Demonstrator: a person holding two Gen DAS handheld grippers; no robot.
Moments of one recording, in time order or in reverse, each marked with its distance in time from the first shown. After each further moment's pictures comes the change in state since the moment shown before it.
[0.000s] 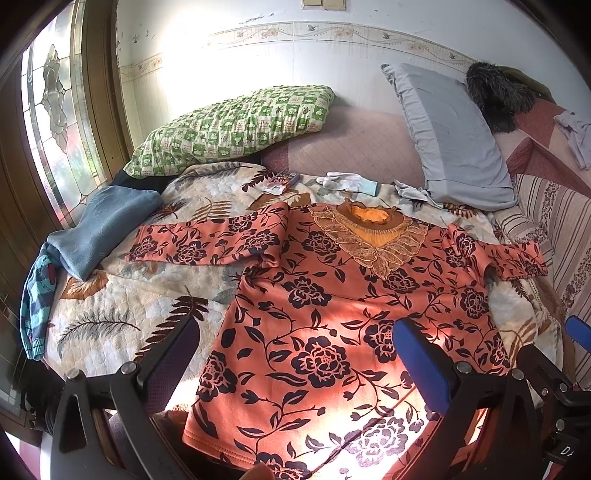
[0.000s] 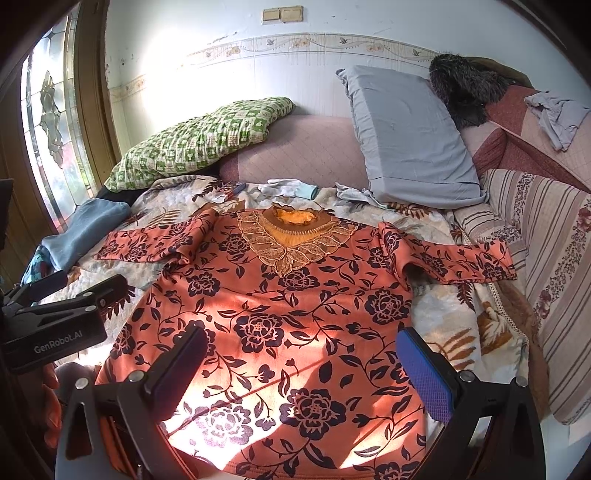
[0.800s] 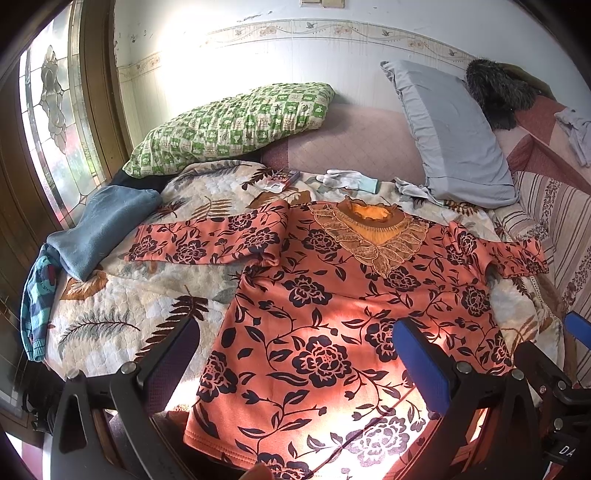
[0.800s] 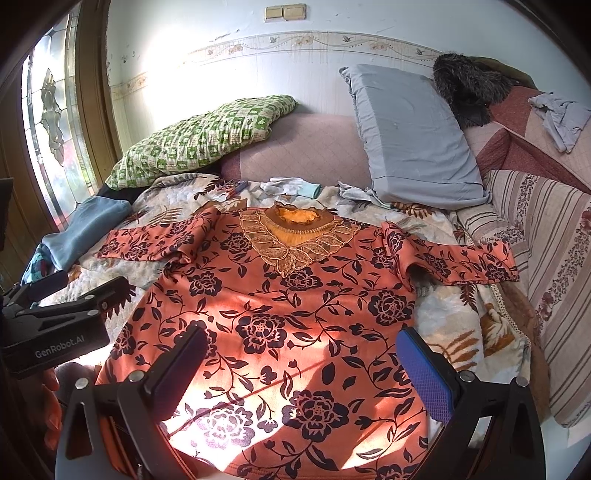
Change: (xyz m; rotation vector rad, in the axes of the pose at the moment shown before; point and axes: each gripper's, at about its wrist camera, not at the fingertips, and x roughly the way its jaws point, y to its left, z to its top) left arm 0.003 0.002 -0.002 0.004 0.008 0.003; right arm 0.003 0.002 0.001 -0.001 0.004 0.002
